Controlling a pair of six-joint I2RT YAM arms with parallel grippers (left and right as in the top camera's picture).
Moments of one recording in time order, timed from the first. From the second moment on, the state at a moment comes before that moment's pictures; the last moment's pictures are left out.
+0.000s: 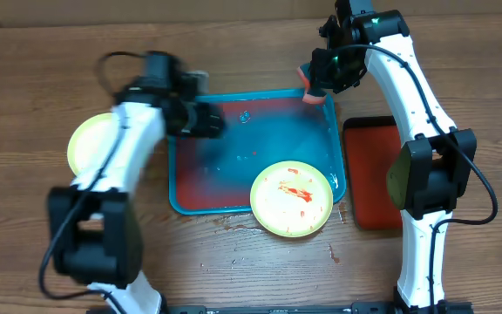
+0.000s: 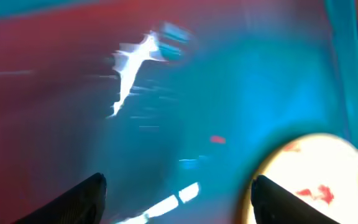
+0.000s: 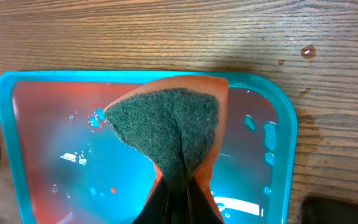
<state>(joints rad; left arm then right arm) -0.18 1.87 1.40 -0.77 0.37 -0.03 0.21 2.31 2.23 -1.21 -0.33 0.23</state>
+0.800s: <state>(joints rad) -0.38 2.05 1.43 -0.86 0.47 0.17 0.21 2.31 2.23 -1.22 -0.33 0.23</state>
